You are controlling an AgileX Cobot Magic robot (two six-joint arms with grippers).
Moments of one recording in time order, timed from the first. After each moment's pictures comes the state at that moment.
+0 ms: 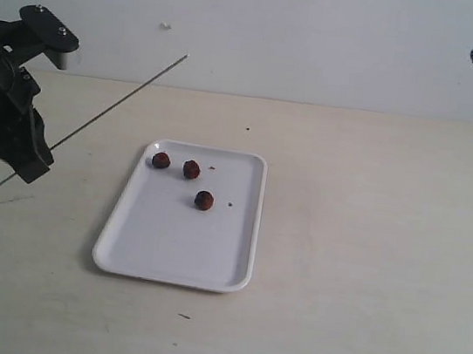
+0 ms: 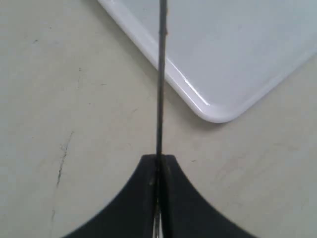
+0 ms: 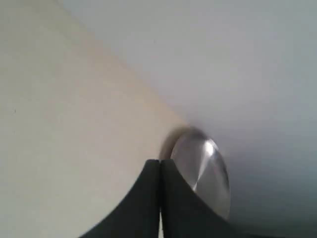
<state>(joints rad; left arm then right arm) -0.31 1.56 -1.09 -0.16 0.83 0.62 -0.15 1.75 -1.14 -1.38 0.29 0.53</state>
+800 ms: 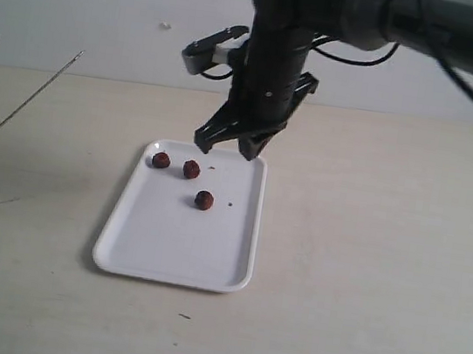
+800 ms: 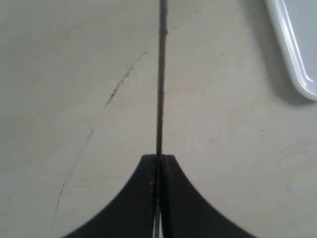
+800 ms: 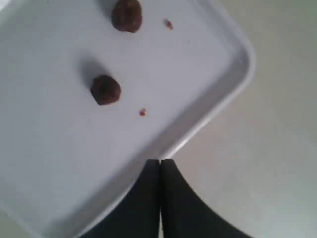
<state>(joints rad) -0.06 1.62 -1.09 -0.13 0.88 0.49 0.46 2.24 -1.97 -0.07 1.18 -0.15</state>
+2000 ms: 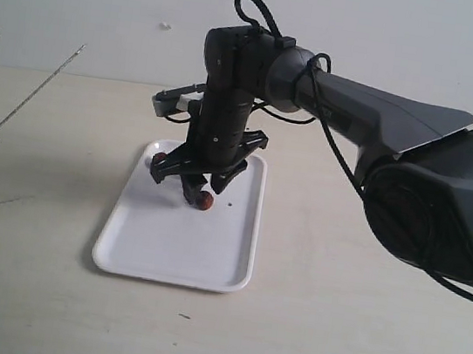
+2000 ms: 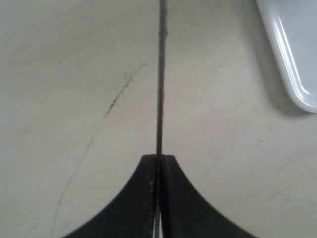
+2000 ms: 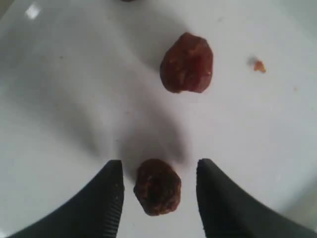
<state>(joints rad) -0.06 1.62 -1.09 -0.15 0.86 0.49 0.47 2.58 -2.29 0.07 1.22 -0.05</state>
